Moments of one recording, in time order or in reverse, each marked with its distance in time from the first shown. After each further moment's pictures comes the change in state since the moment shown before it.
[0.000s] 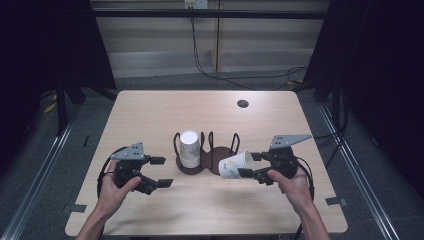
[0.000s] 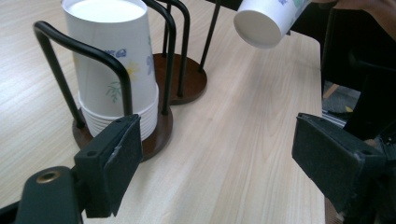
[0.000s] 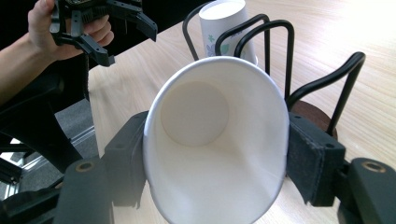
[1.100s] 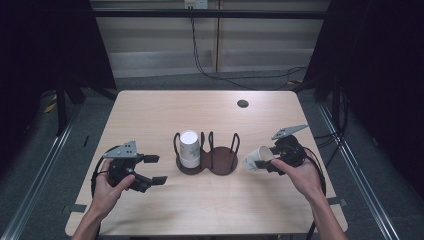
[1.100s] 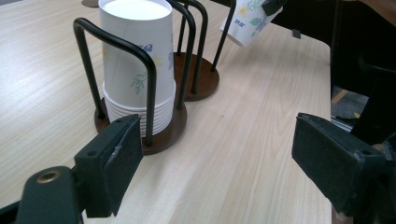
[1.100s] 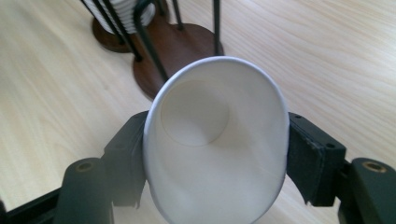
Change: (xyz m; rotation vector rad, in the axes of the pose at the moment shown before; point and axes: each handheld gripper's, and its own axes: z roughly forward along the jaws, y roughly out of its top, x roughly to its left) left arm 0.005 -0.005 -0.013 -0.003 0.031 -0.016; right arm -0.045 0.000 -0.006 0.293 -0.311 0.045
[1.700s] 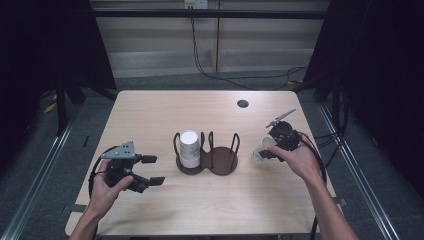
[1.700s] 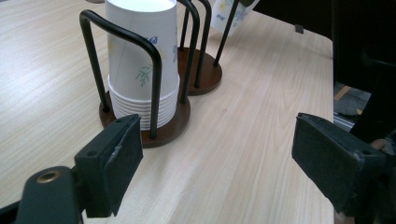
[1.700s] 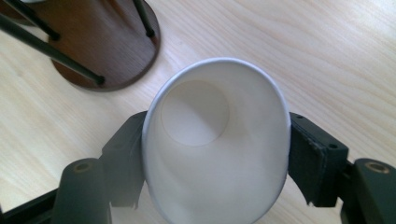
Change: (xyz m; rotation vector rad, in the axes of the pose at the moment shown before) left arm 0.002 -0.003 -0.004 0.018 0.008 0.006; right arm -0.030 0.032 0.019 0.230 -0.149 -0.008
